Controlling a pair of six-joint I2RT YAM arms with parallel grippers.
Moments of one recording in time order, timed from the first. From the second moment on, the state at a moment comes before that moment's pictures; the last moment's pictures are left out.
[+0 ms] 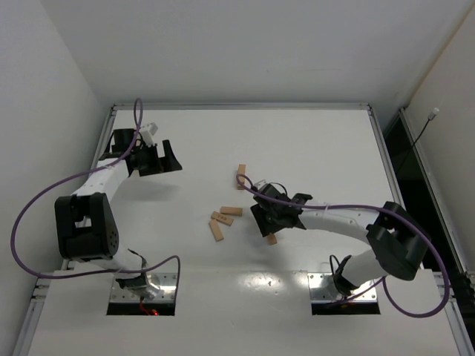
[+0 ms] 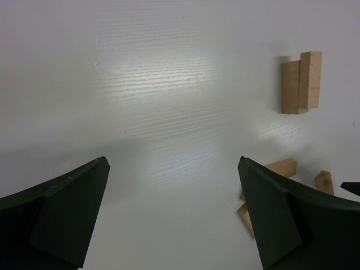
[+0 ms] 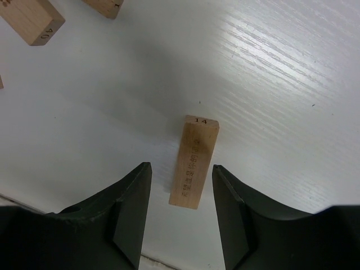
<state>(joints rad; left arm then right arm) 0.12 1.52 1.02 -0.36 0.51 -0.10 0.87 1.46 0.73 -0.39 0.12 0.39</state>
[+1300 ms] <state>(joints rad) 0.12 1.65 1.02 -0.35 0.52 -0.09 0.84 1.46 0.71 -0.34 0.09 0.39</state>
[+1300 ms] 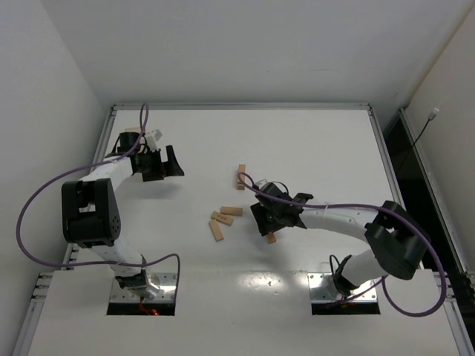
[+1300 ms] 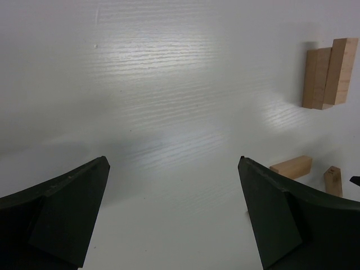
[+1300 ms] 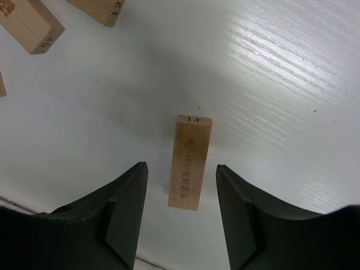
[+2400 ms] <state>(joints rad) 0.05 1.51 0.93 -0.31 0.31 -0.17 0.77 1.65 1.48 -0.55 0.08 0.53</state>
